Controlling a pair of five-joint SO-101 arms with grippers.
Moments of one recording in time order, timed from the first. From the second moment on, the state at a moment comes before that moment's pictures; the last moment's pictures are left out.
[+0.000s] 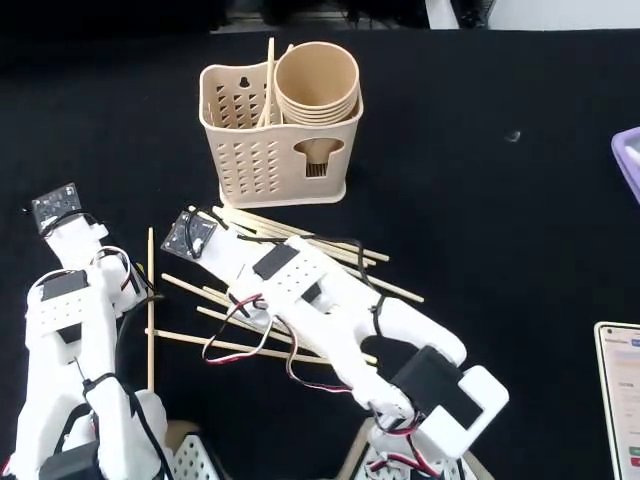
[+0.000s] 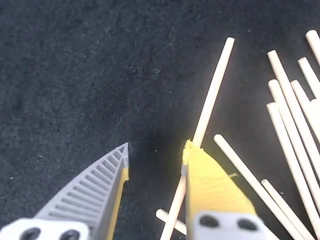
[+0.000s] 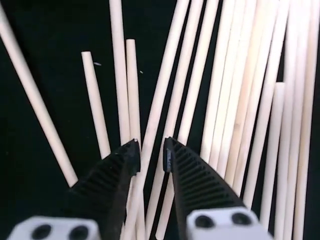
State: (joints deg) left arm -26.0 -35.0 62.8 45.4 4.6; right arm -43.8 0.9 35.5 48.1 22.5
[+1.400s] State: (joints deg) left arm -26.0 -34.9 62.8 44.5 4.6; right arm -49.3 -1.7 37.1 48.7 22.6
